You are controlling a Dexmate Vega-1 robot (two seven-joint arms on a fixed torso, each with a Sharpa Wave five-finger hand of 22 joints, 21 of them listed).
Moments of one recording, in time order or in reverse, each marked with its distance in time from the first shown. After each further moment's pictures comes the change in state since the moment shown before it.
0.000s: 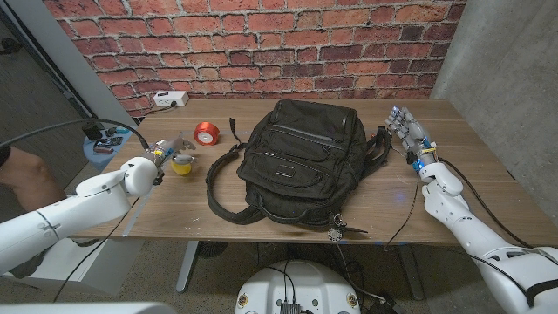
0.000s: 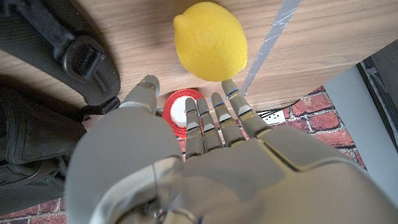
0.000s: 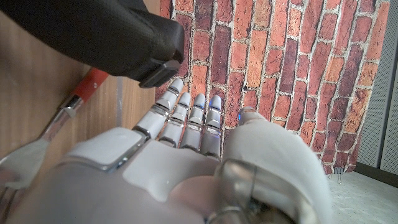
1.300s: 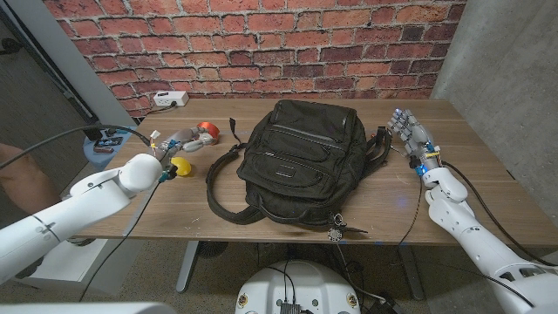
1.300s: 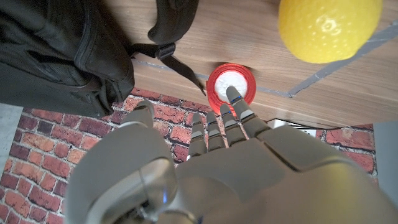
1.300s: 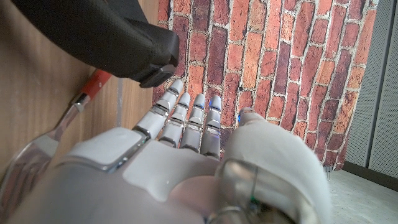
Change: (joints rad) left arm 0.075 -0.094 -0.149 0.004 -0.281 -0.220 0.040; left_hand -0.241 0.066 -0.037 0.101 -0.054 -0.248 0.001 -0.012 -0.078 -0.157 0.064 -0.182 -0.121 -0.169 0.066 -0.035 -0.102 -0.100 0.015 -0.081 -0.018; right arm -0.100 -0.039 0.013 -0.140 0.002 0.001 -0.050; right_hand -0.017 0.001 0.020 -0.012 0.000 -0.004 -0.004 0.000 -0.005 0.000 0.000 0.005 -0.032 -0.010 0.001 0.006 -0.028 -0.013 0.002 0.000 0.000
